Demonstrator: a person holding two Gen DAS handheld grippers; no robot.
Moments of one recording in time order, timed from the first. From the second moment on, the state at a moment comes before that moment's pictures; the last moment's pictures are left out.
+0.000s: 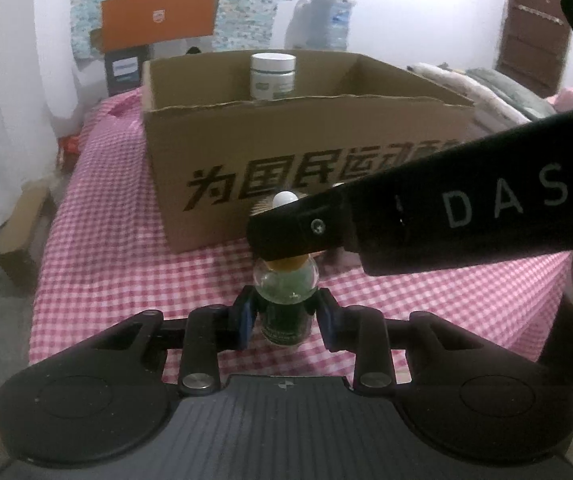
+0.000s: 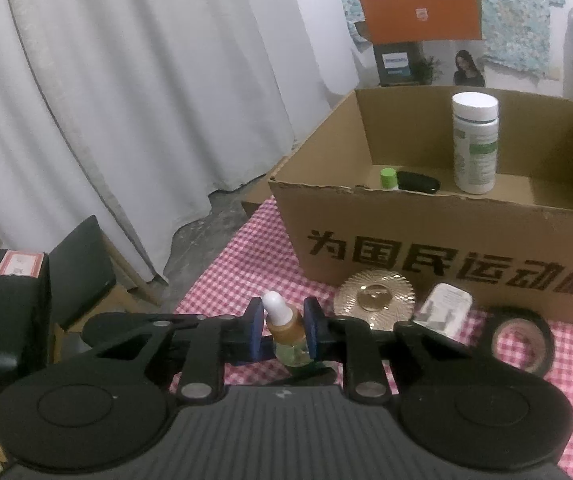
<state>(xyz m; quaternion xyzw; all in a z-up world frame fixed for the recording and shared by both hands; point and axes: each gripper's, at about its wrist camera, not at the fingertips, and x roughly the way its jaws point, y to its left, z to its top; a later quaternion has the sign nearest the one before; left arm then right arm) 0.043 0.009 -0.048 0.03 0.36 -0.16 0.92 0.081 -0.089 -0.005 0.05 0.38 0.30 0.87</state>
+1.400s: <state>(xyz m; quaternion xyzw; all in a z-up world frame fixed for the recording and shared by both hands) 0.050 -0.019 -0.061 0.07 0.38 -0.16 0.91 0.078 -0.119 -0.007 0.06 0.39 0.28 0.87</state>
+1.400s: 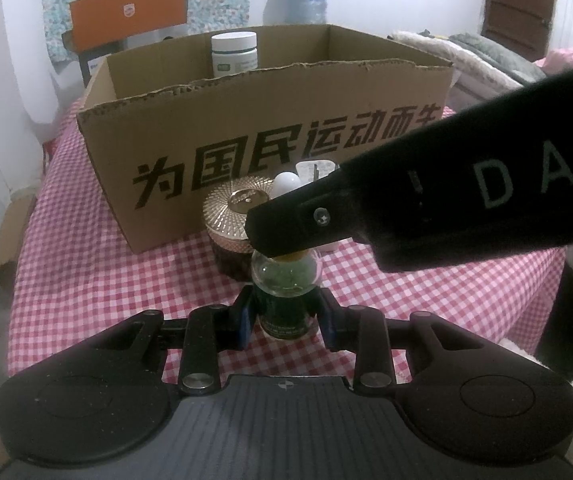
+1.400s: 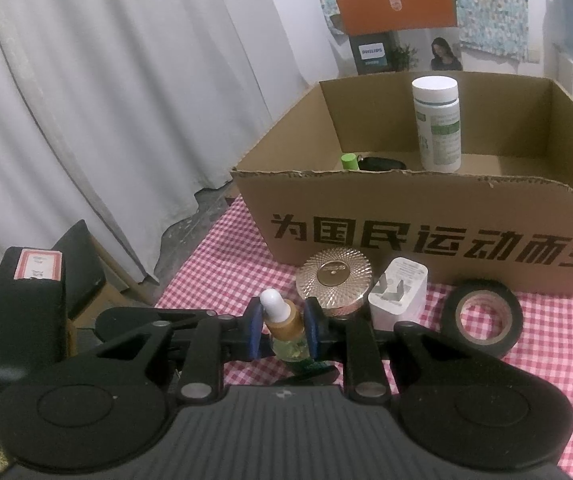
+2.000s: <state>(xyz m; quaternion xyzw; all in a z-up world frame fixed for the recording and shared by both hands) 0.049 -0.021 -0.062 0.07 0.38 -0.16 0.91 0.077 -0.122 -0.006 0.07 0.39 0.28 0.87</state>
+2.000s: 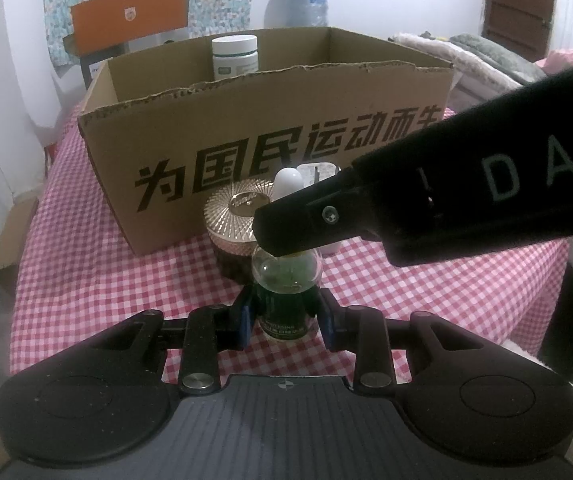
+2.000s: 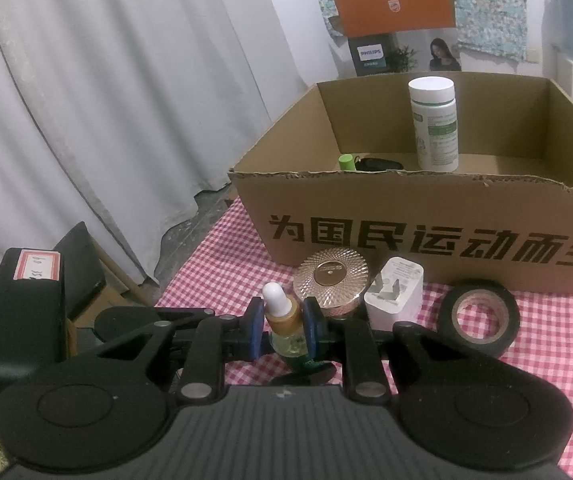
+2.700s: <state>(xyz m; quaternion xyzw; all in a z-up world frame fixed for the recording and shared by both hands) 0.045 -0.023 -0.061 0.09 0.37 -0.16 0.91 0.079 -0.122 0.001 0.06 0.37 0.28 0.88</state>
